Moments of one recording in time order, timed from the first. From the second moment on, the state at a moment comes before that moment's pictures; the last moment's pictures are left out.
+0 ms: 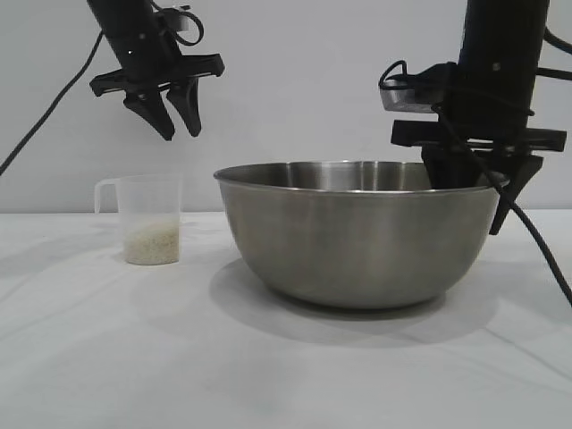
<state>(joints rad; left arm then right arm) -0.23 2.29 -2.04 -0.19 0.73 0.08 0.33 2.00 -1.38 0.10 0.89 -0.15</state>
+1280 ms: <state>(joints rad) -0.23 2.25 -2.04 -0.18 0.72 0.08 0.33 0.32 -0.60 0.05 1.04 -0.10</state>
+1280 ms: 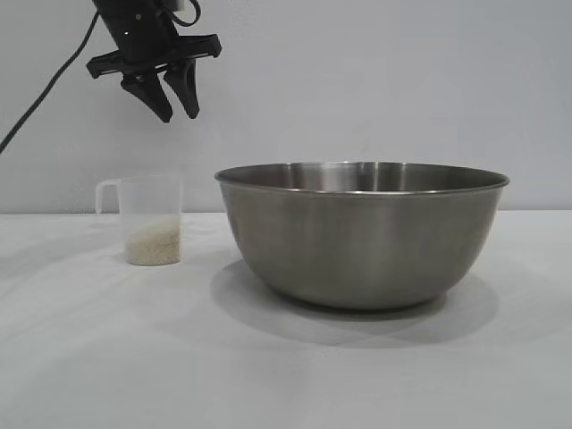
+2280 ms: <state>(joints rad) -0.23 2.11 -2.04 -0.14 0.71 0.16 0.33 0.02 -0.49 0.12 1.14 -0.09</state>
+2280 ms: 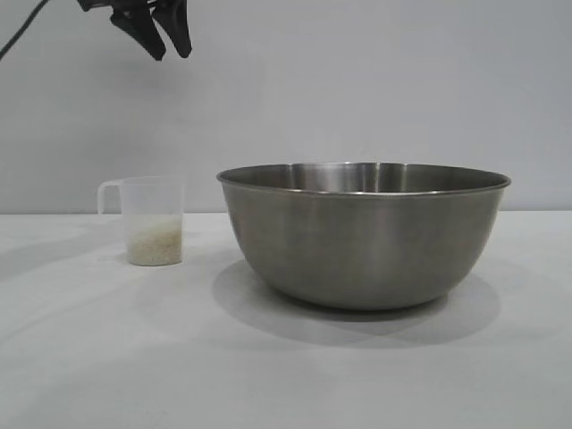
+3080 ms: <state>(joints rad) -0.26 1.71 -1.01 -0.15 -0.30 0.20 0.33 0.02 -0.49 0.12 1.14 -0.09</state>
